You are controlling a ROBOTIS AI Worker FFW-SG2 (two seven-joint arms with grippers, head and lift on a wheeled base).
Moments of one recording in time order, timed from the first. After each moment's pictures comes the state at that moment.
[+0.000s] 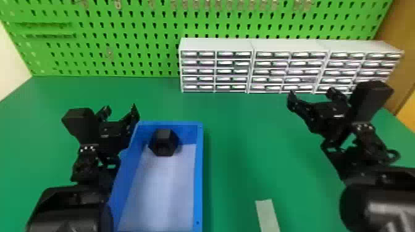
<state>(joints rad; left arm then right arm) -0.01 0.00 0.07 -1.68 0.10 0.02 -0.05 -0.06 -0.02 -0.09 -1.84 -0.06 0.22 0.19</state>
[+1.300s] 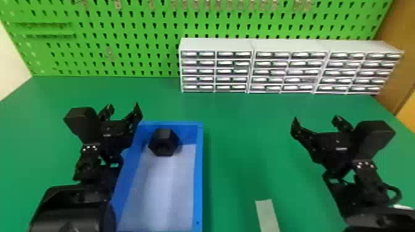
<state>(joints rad) -0.01 0.00 0.06 -1.68 0.11 0.01 -0.05 0.10 -0.02 -0.09 -1.84 -0.04 0.06 0.12</state>
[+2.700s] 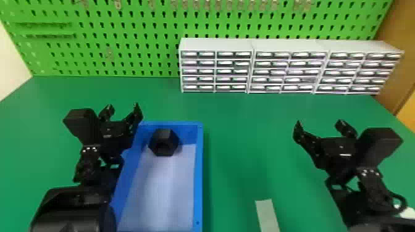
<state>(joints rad) 0.00 0.00 0.05 -1.68 0.12 0.00 -0.05 0.15 -0.02 -0.09 -1.87 -0.06 0.04 0.12</state>
